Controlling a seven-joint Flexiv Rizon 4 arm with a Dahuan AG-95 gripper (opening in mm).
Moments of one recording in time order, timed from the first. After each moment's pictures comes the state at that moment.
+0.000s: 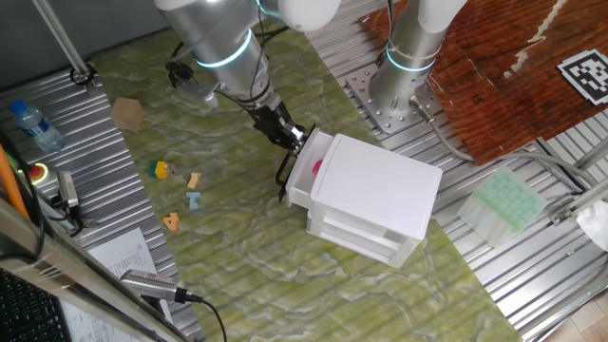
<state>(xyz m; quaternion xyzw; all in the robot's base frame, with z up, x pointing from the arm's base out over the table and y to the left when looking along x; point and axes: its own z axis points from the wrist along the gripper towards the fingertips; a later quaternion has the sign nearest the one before) 0.406 0.126 0.172 0.22 -0.96 -0.15 0.11</state>
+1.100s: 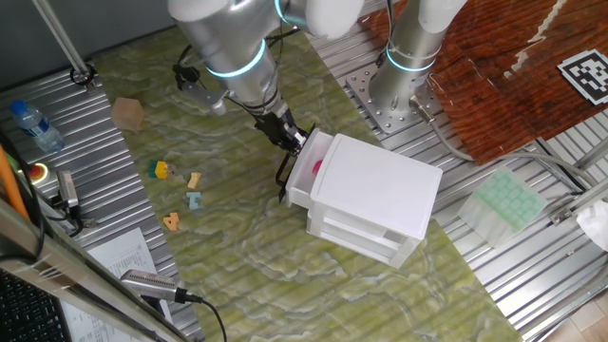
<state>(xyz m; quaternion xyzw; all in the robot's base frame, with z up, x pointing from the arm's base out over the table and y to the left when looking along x) 0.406 0.126 0.172 0.21 -0.97 -0.08 0.11</state>
